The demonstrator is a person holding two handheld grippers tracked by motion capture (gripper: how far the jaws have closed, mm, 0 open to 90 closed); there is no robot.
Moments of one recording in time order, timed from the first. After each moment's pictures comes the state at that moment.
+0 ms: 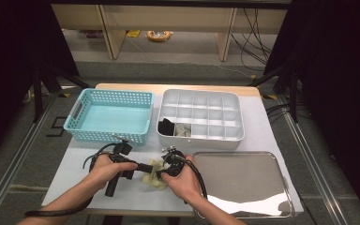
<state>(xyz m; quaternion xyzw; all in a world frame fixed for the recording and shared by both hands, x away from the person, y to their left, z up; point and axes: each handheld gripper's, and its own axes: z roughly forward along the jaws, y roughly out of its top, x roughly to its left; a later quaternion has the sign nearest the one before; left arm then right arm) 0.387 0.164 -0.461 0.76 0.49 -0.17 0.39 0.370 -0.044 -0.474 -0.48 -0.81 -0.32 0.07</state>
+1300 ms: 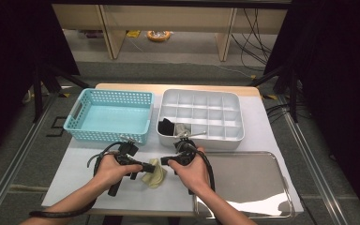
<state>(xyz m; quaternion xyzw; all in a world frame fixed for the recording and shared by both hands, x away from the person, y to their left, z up) 0.381 0.142 -0.455 0.80 0.46 -0.10 0.37 0.386 -0.073 -0.441 -0.50 -0.77 -0.39 0.07</state>
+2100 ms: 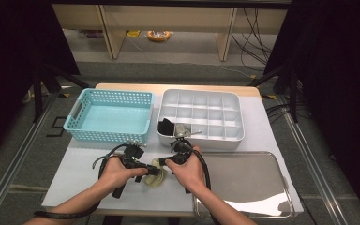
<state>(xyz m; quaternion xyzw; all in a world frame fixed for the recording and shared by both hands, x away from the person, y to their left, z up) 0.376 0.132 -0.455 0.81 0.44 -0.09 0.38 0.391 -0.063 -0.450 -0.51 -0.78 -0.37 0.07</state>
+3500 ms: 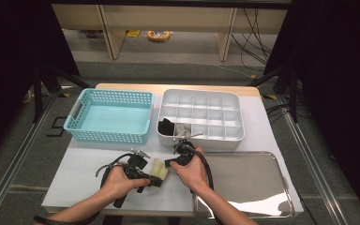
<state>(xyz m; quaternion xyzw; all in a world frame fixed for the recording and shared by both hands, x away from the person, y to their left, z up) 0.357 0.120 -0.475 0.82 0.42 -0.12 0.36 0.400 -0.072 -0.471 -0.51 -0.79 -0.34 0.07</state>
